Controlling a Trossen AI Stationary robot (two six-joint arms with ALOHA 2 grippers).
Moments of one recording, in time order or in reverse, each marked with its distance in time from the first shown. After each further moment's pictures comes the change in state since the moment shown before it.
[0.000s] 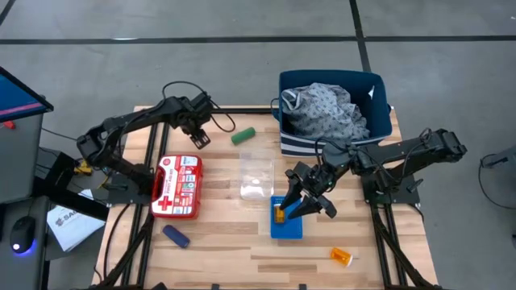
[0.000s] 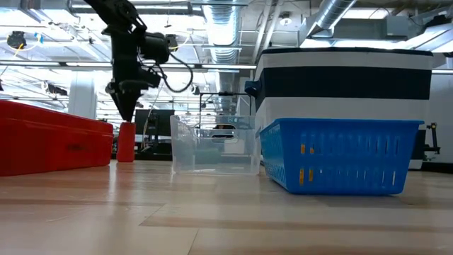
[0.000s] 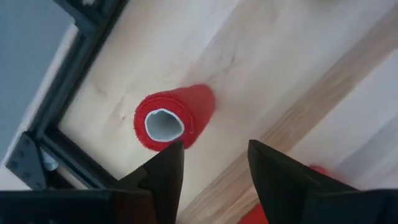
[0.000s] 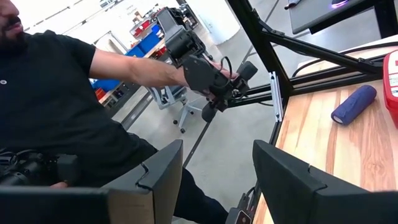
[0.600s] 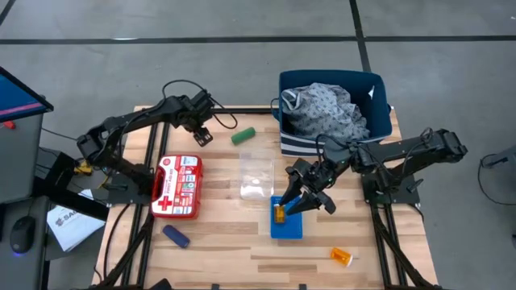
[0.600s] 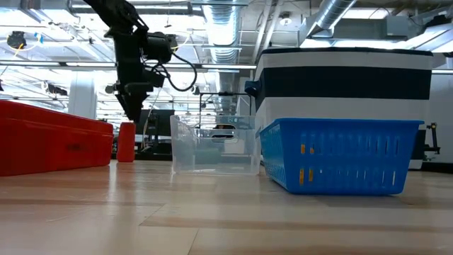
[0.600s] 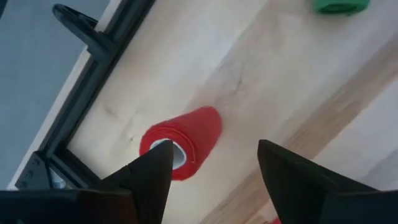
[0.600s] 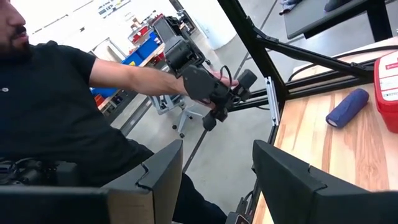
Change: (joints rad) left arm 0.008 0.025 0.002 0.073 -0.018 0.027; right arm -0.022 -0.009 0.000 0.001 -0.003 0.016
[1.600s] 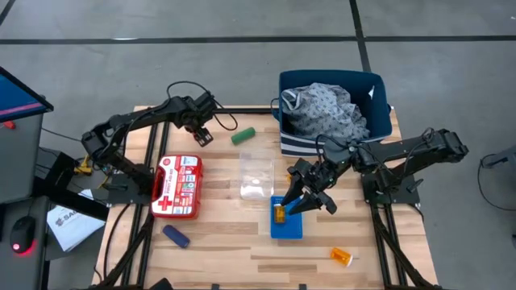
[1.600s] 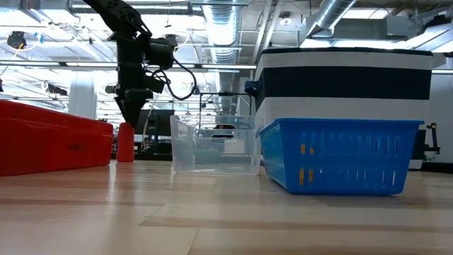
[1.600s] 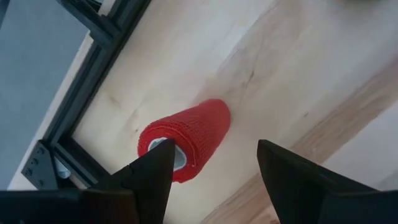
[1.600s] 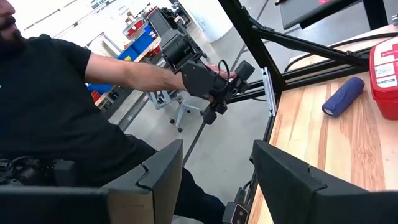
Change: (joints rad) left arm 0.000 0.039 0.001 -0.017 -0.032 -0.031; right arm 0.000 -0.012 0.000 -0.050 0.000 -0.001
